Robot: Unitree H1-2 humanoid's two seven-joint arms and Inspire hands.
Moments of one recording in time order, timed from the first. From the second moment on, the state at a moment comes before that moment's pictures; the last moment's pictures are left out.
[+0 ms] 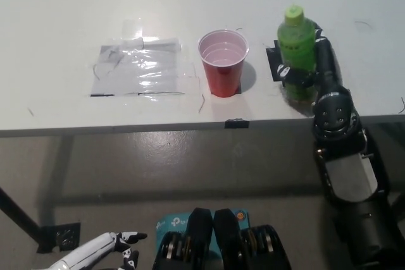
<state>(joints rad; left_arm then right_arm) 0.00 0.60 -0.27 -0.43 0.12 0.46 -0.51 -0.77 -0.02 -0.03 0.47 -0.37 0.38 -0.17</state>
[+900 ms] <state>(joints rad) 0.00 0.60 -0.27 -0.43 0.13 0.46 -0.54 -0.78 -0.13 0.09 0.64 -0.43 0.06 -0.46</state>
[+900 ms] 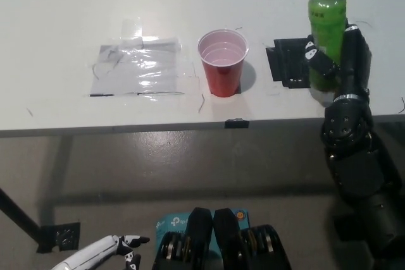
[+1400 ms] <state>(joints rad) -0.02 0.60 -0.28 -0.43 0.14 0.46 -0.55 -0.78 -0.24 0.30 0.58 -0.53 -0.02 -0.40</state>
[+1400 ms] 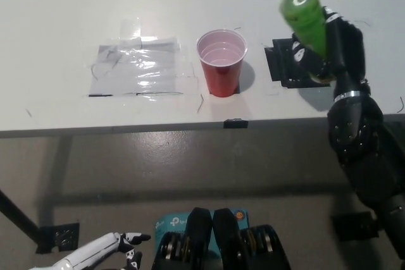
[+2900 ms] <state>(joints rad) -0.02 0.60 -0.28 -0.43 0.17 0.46 -0.59 -1.06 -0.44 0.67 0.67 -0.97 -0.22 -0.23</state>
